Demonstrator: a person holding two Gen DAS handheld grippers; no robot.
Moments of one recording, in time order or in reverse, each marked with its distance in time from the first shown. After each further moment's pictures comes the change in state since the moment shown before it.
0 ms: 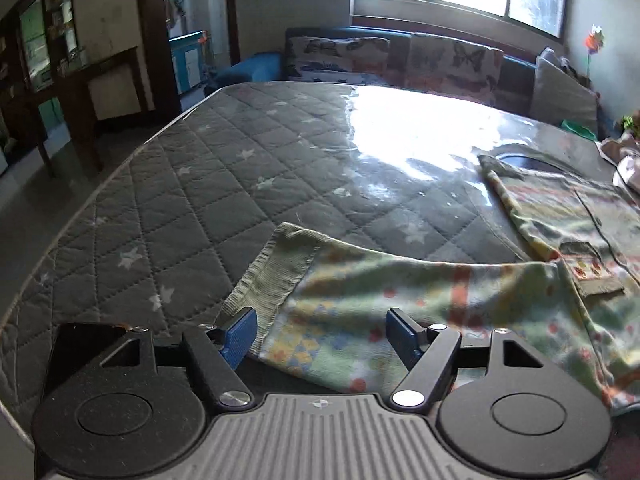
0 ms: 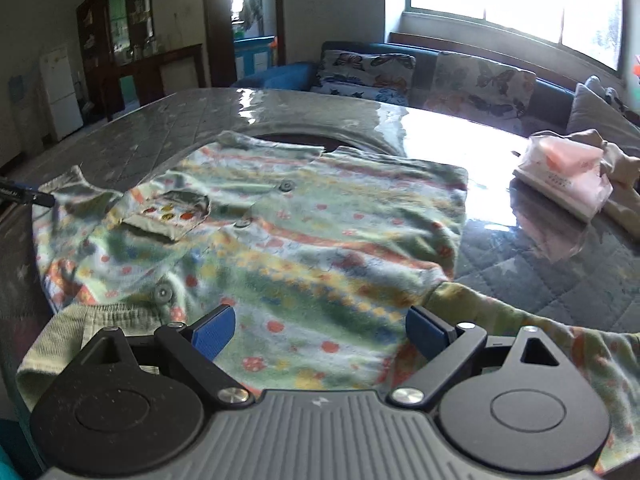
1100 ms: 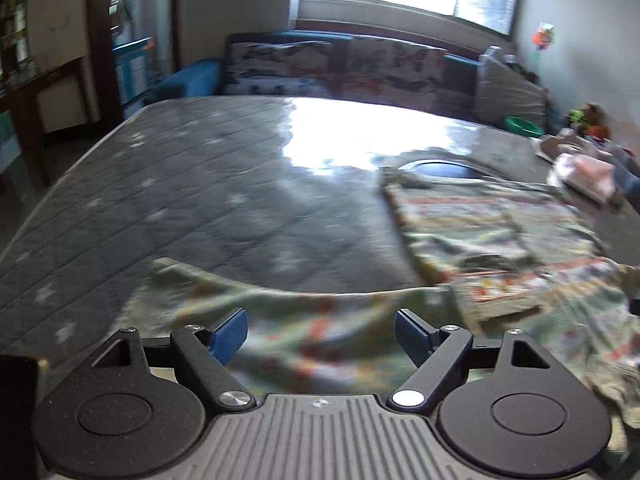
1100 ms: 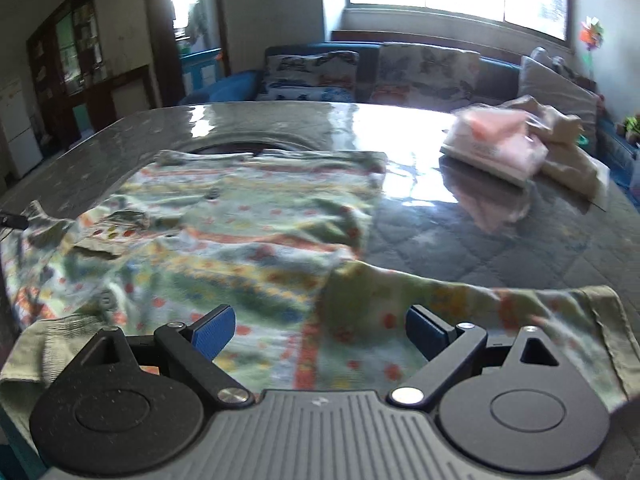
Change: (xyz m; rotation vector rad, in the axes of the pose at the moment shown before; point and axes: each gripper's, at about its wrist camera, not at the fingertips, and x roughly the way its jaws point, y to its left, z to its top) left arm -0.013 -0.075 0.022 0.080 -0.014 -0.189; right arm -0.018 -0.047 -0.013 0.143 -0.007 -0.112
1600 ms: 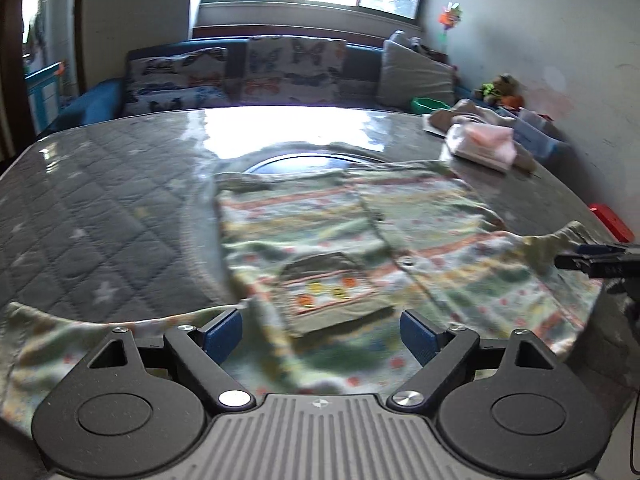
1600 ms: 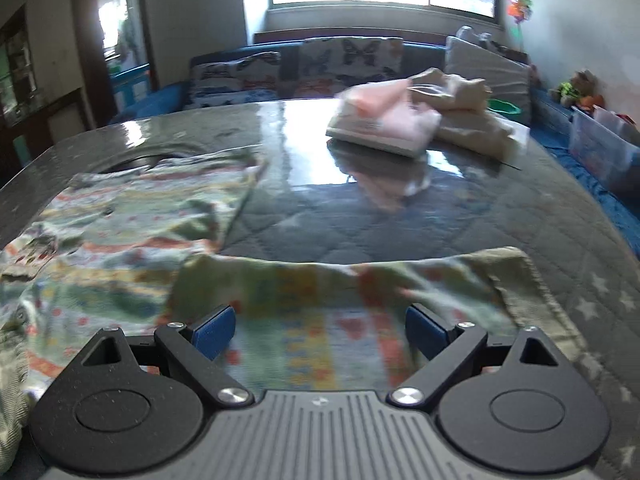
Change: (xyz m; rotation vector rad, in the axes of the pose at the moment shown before) left arm 0.016 -0.100 0.005 0.136 0.006 -0.216; right arm -0.009 -0.071 -0.010 0.145 -0.021 -0.150
